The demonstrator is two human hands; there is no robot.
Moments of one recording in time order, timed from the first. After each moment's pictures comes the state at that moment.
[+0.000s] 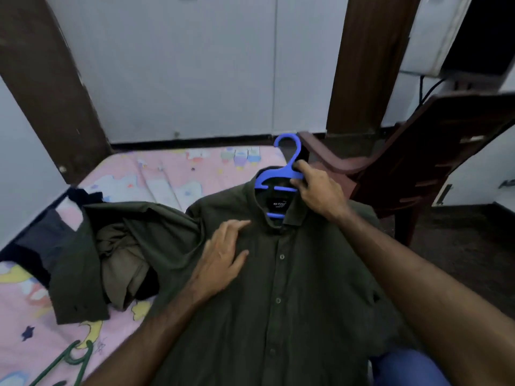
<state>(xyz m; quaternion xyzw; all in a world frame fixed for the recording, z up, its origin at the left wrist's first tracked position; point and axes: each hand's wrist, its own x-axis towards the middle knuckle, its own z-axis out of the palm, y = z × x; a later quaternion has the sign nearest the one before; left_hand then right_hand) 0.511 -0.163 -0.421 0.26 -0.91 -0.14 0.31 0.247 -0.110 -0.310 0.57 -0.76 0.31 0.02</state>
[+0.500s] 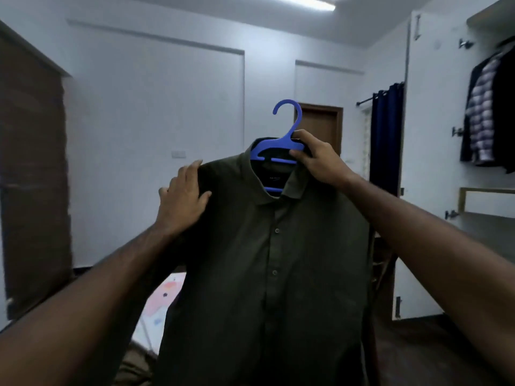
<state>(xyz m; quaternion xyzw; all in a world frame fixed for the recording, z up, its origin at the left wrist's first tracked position) 0.502 -0.151 -0.035 0.30 -0.81 0.06 0.51 0.238 0.030 0.053 0.63 -0.61 0.43 0.21</state>
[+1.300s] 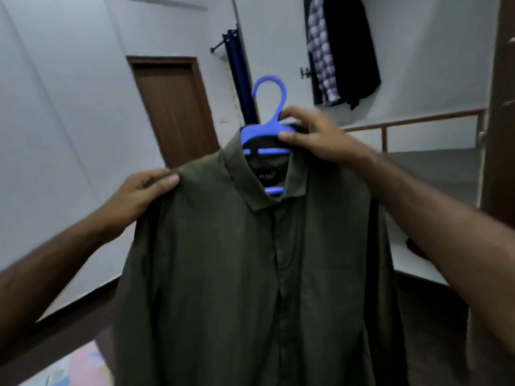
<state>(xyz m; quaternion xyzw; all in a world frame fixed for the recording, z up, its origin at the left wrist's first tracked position) -0.027 -0.113 0.063 -0.06 -0.89 -0.36 0.27 -0.273 0.172 0.067 0.56 -0.65 0.49 0.16</state>
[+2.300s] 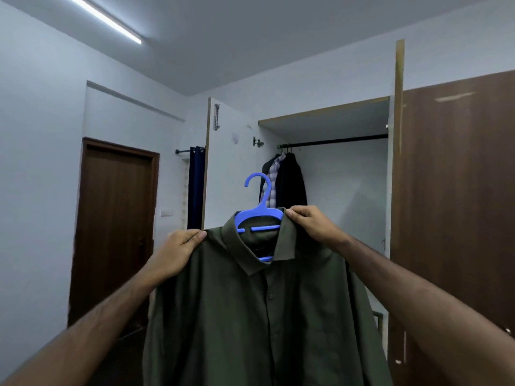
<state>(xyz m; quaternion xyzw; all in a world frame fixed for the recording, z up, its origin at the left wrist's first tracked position) -0.251 -0.045 0.411 -0.12 -0.85 -0.40 0.32 -0.388 0.268 0.469 0.41 -0.78 0.44 0.17</state>
